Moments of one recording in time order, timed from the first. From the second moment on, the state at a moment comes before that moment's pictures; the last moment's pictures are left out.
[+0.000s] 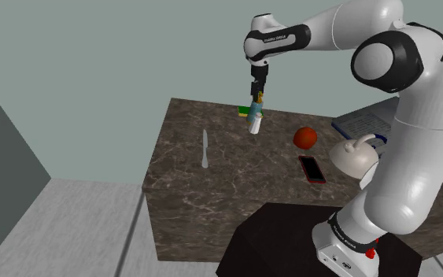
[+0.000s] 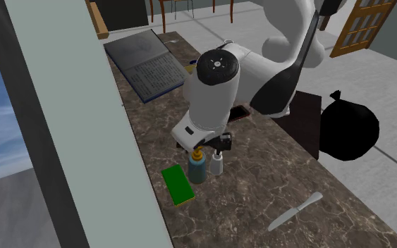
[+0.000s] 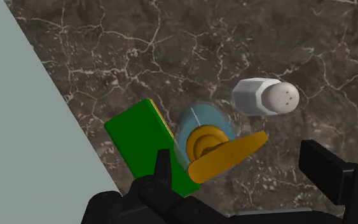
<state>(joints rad) -0.01 0.38 -0.21 -1.64 -0.11 1.85 -0.60</state>
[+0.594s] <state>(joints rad) -0.03 0.47 -0.21 -1.61 -0.10 1.92 -0.63</state>
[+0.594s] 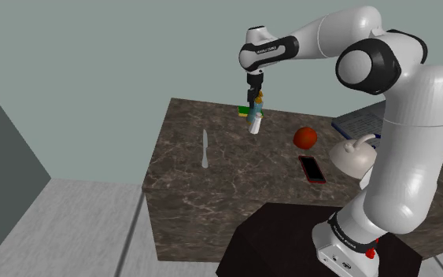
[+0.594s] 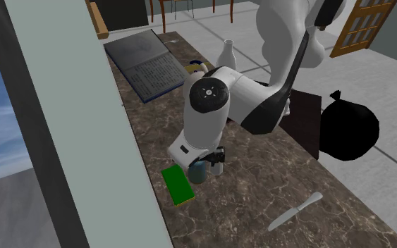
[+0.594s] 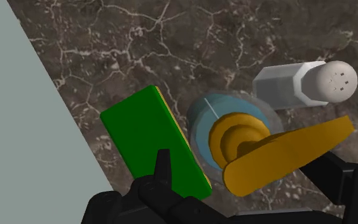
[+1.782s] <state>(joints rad) -0.03 0.48 -0.21 -1.61 -0.10 1.93 -0.63</state>
